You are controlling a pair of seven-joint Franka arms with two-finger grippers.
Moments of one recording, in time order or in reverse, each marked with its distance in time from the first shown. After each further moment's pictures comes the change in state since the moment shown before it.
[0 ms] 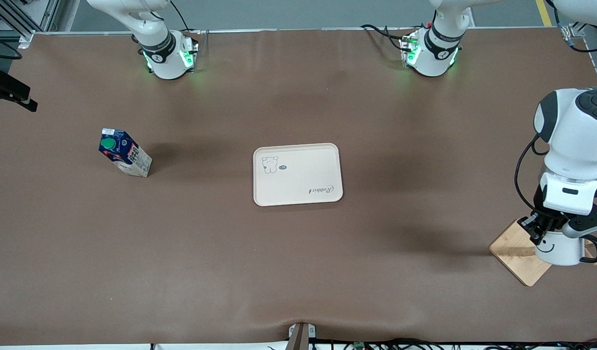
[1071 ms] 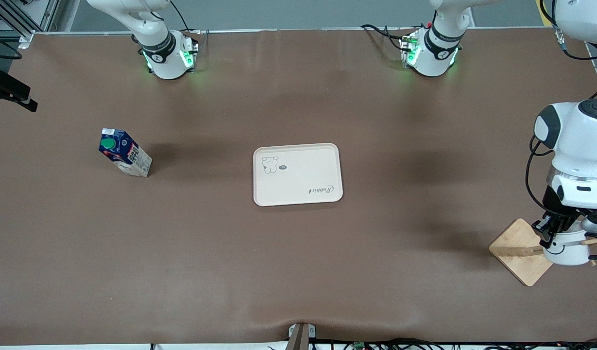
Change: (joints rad) left arm 0.014 0.043 0.140 -0.187 -0.071 0.415 -0.031; right arm 0.000 0.000 0.000 0.000 0.000 0.000 0.000
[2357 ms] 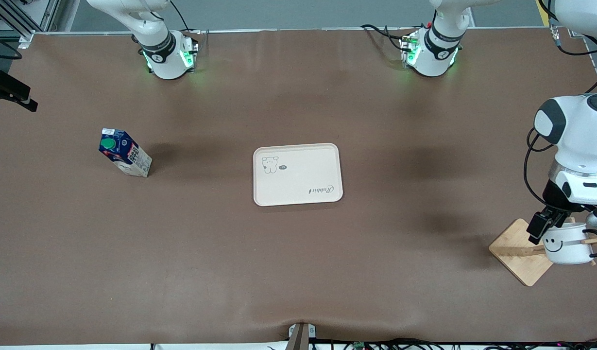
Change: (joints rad) left arm -0.008 -0.038 0.012 -0.031 -0.105 -0.063 -0.001; right arm 0.000 0.000 0.000 0.000 0.000 0.000 0.000
